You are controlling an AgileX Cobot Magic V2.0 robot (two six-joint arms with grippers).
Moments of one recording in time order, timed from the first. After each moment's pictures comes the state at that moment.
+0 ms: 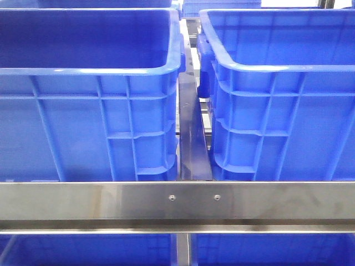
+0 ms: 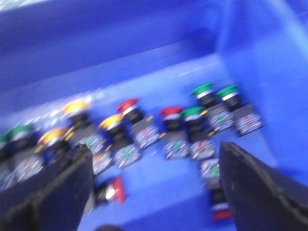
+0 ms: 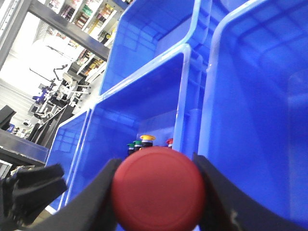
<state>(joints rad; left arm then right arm) -0.24 1.19 -1.15 -0.11 0.69 0.12 -0.11 1.20 -0.88 1.56 0.79 -0.83</state>
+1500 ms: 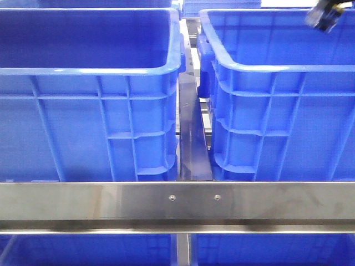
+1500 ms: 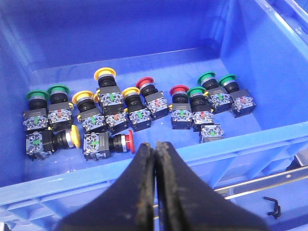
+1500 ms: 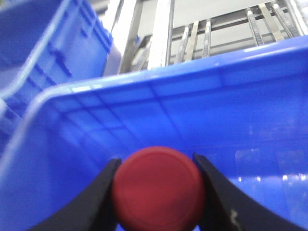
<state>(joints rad) -0.19 0.55 -0.64 -0.11 0.58 0.07 -0.05 1.50 -1.06 1.58 0.27 -1.35</state>
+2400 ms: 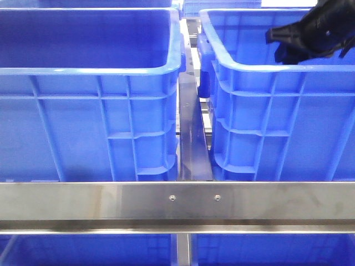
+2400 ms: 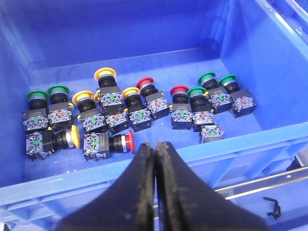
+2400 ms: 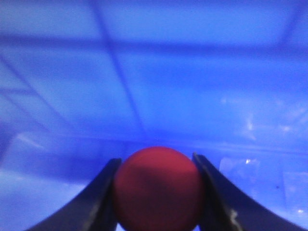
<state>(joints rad) -0.19 0.55 -0.64 -0.11 0.58 0.07 0.06 1.90 -1.29 1.60 0.05 -1.55</state>
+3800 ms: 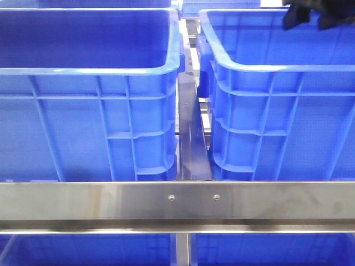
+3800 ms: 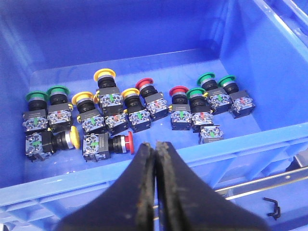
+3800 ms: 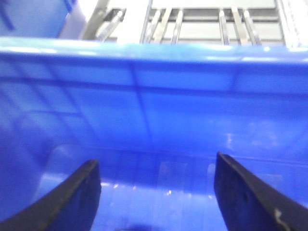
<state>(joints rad) -0.19 0.55 -0.64 -0.11 0.57 0.07 0.06 1.61 -1.13 1.60 0.05 -1.55</state>
